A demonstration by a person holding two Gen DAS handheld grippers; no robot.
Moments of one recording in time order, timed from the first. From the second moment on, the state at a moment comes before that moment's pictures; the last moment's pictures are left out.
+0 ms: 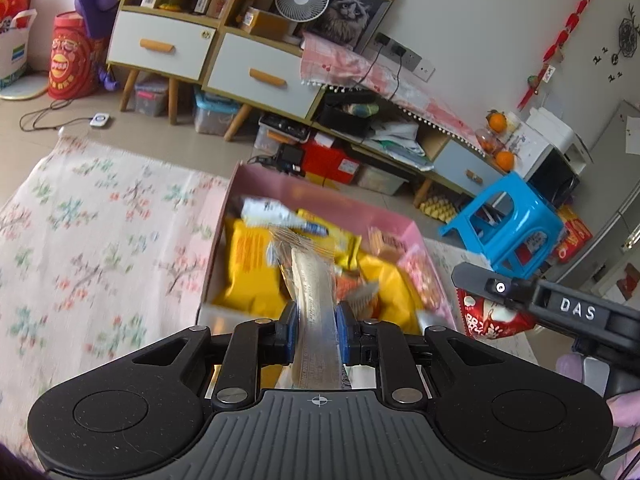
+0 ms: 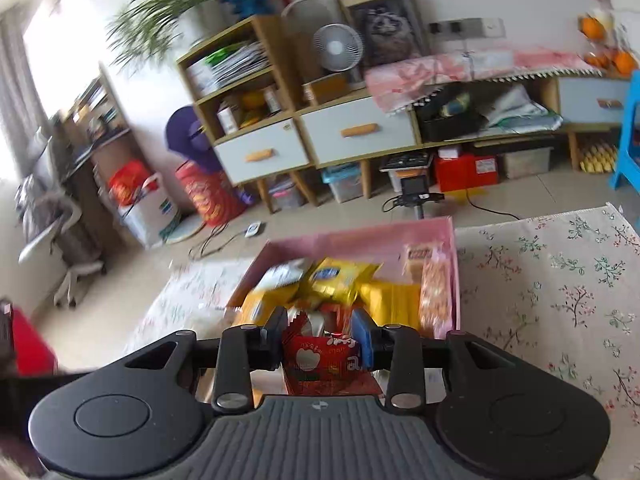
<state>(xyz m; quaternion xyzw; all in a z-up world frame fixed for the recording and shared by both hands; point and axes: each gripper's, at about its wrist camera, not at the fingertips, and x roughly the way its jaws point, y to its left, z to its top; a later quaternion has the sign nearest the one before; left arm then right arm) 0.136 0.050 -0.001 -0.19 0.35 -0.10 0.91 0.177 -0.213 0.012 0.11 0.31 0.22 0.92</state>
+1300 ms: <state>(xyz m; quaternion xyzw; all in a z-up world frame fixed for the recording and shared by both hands) 0.210 0.021 -0.014 -0.18 0.33 -0.08 0.92 0.258 -0.222 -0.006 0.14 0.32 0.15 0.92</state>
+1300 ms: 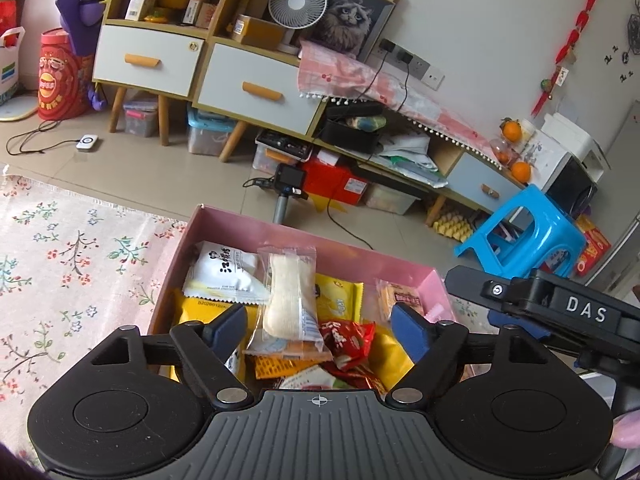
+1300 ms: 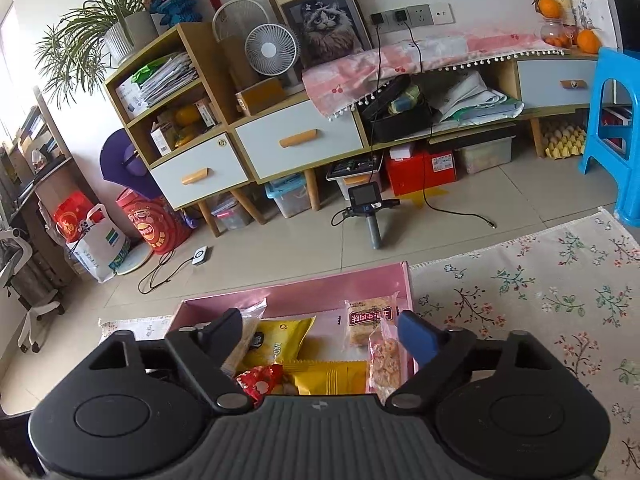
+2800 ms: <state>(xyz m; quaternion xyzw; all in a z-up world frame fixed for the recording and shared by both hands) 0.068 0.060 -0.008 -0.15 0.36 -0.07 0.92 0.112 -0.207 0.014 0.05 0.32 0.19 0.93</state>
